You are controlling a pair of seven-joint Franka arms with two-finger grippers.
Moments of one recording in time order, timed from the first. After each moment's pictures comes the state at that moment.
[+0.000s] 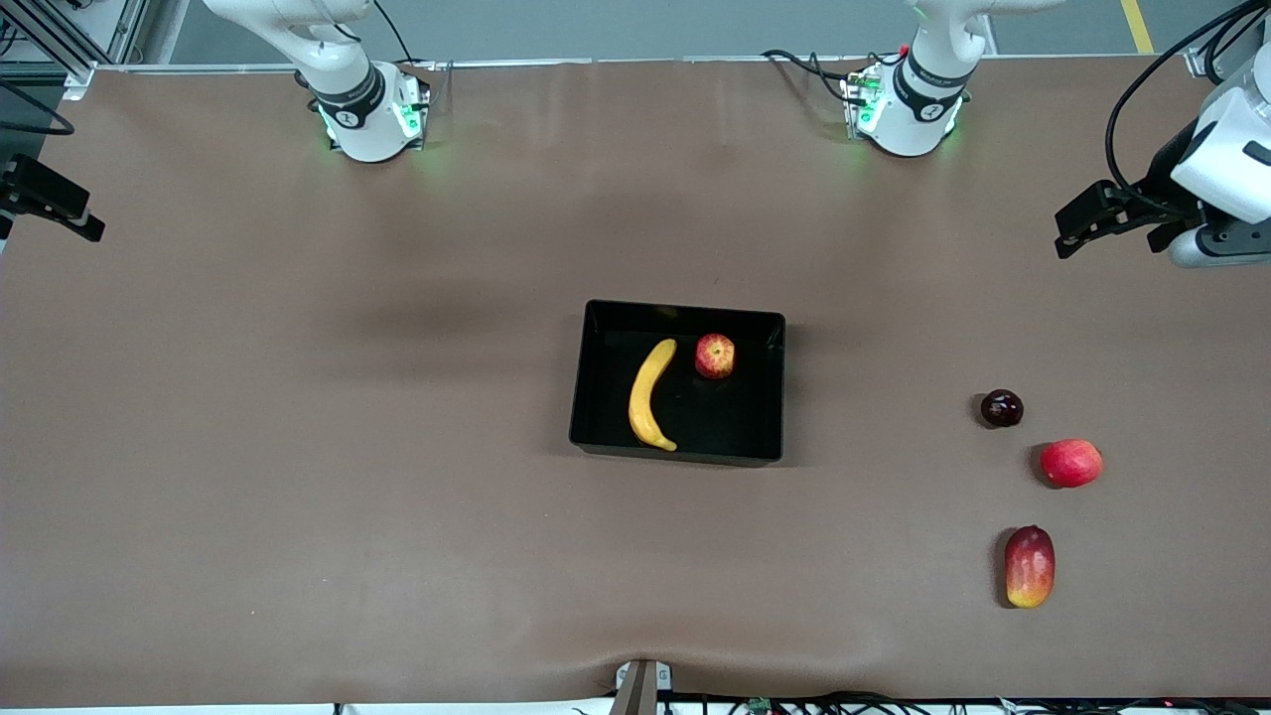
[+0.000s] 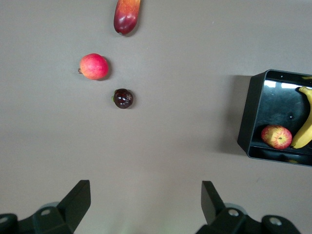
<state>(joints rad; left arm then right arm) -0.02 -0.04 -0.09 -1.58 0.02 1.54 -0.15 -0.03 -0.02 -0.05 -1.46 0.02 1.44 -0.03</state>
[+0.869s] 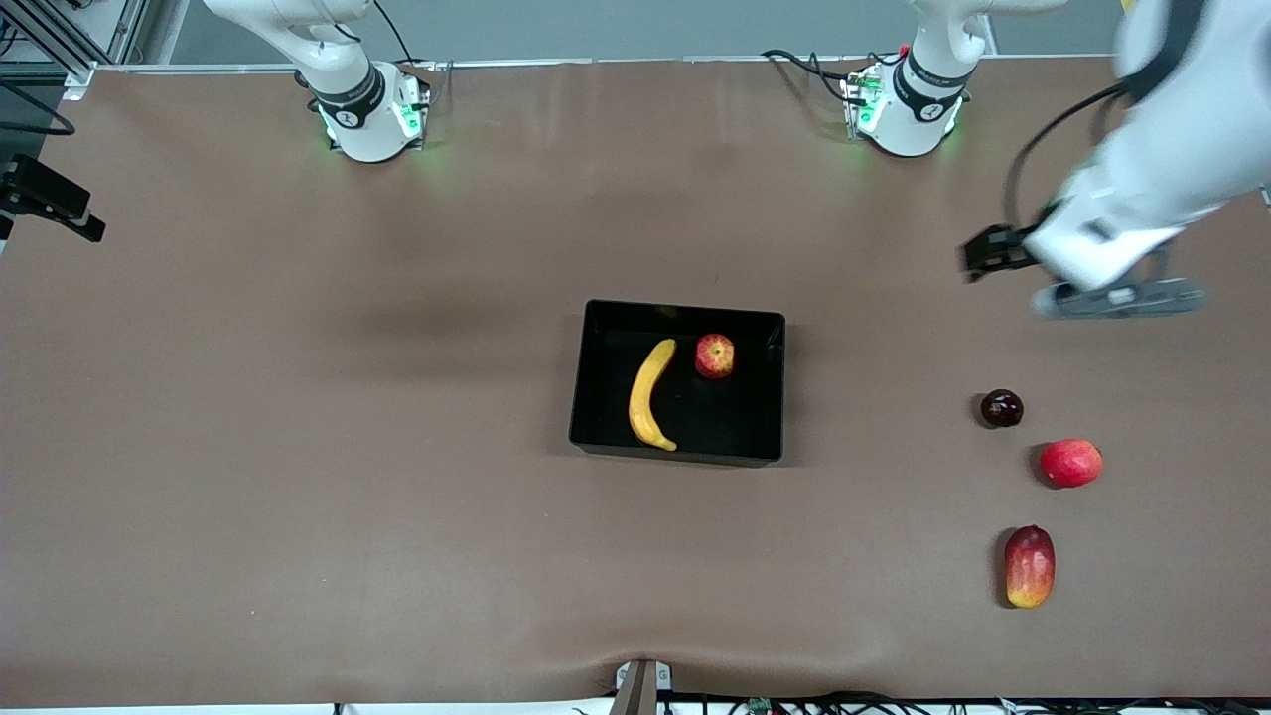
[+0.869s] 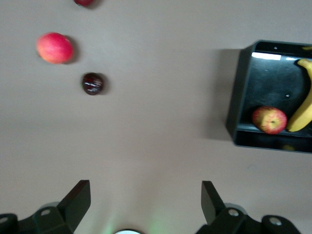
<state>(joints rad) -0.11 0.11 -0.19 -1.58 0.03 1.55 -0.31 -0.03 -0.02 -0.05 -1.46 0.02 1.44 -0.03</state>
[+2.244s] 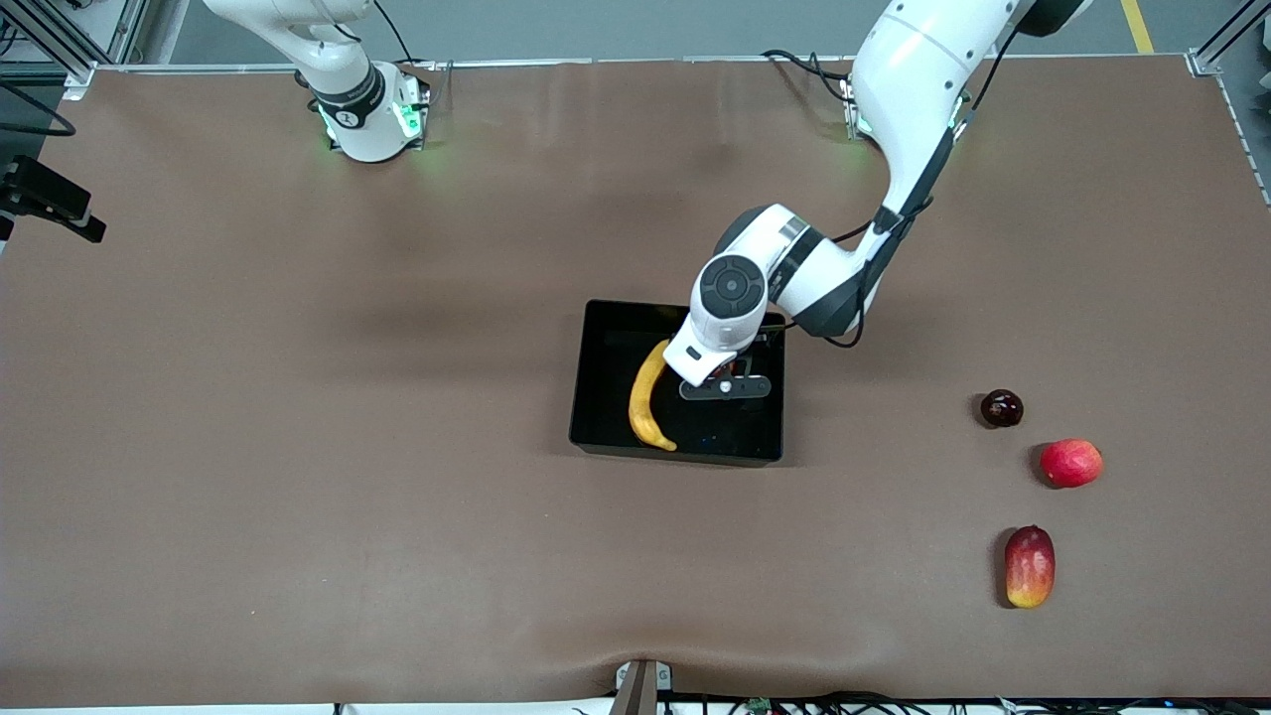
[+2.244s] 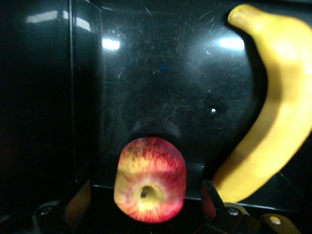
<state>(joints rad) -0.47 0.65 -0.23 -1.66 0.10 2.15 -0.74 -0.03 -0.02 -0.05 -1.46 0.02 1.44 -0.03</state>
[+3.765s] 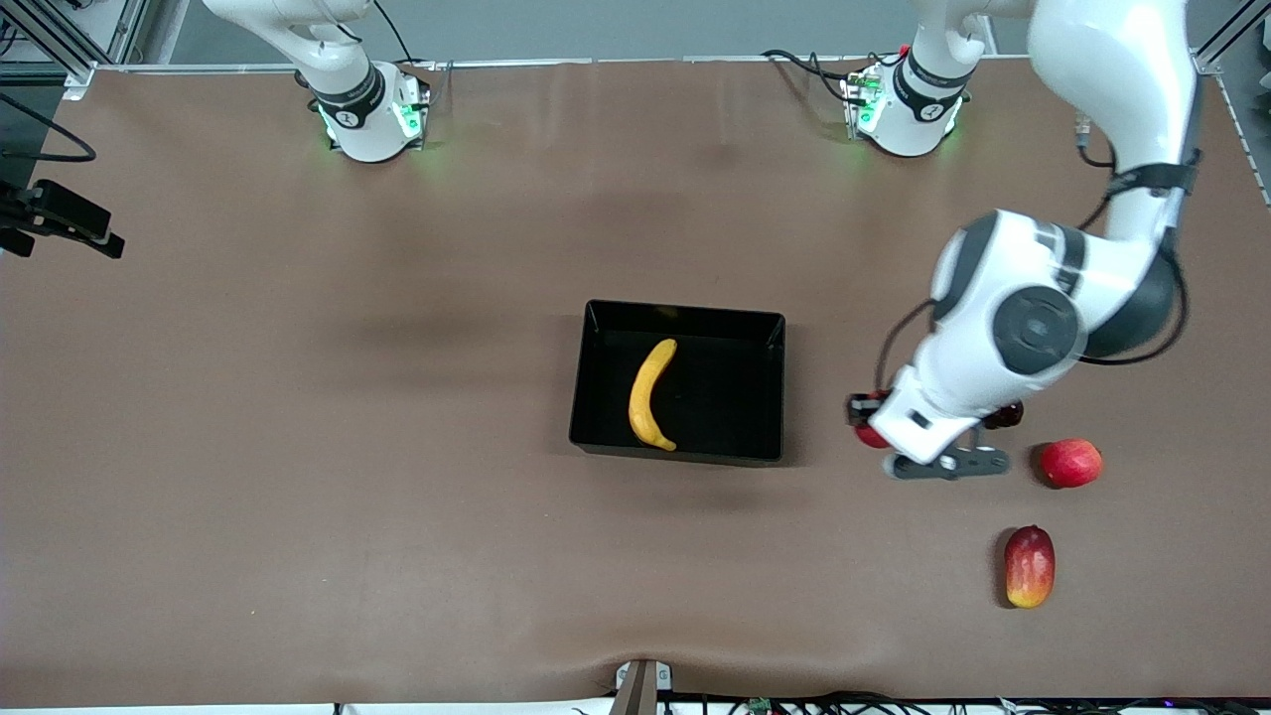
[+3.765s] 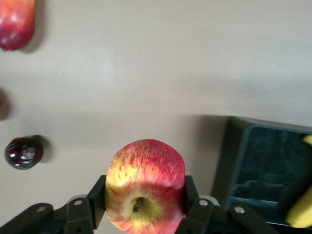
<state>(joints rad) -0.10 0.51 -0.21 -1.47 0.11 1.88 -0.38 -0.01 0.02 -0.06 -1.46 0.02 1.44 -0.03</state>
